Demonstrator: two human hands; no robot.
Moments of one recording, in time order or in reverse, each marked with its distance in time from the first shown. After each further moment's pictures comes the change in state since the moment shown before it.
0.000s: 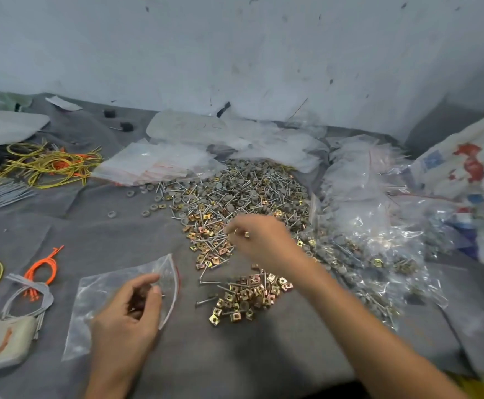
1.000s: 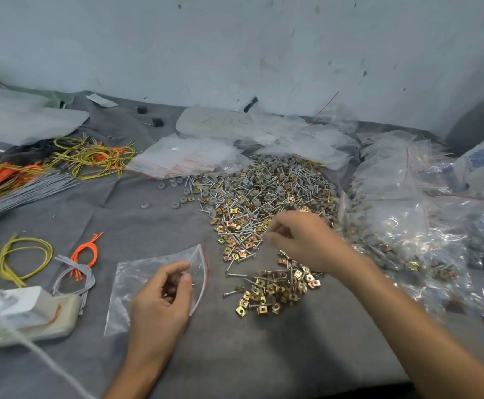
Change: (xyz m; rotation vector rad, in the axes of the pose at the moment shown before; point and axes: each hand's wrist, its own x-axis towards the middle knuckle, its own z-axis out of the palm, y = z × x) left_hand 0.000 0.008 0.004 -0.080 -0.003 -0.038; right_hand -0.008 0.017 -0.018 -0.018 -0.139 0.012
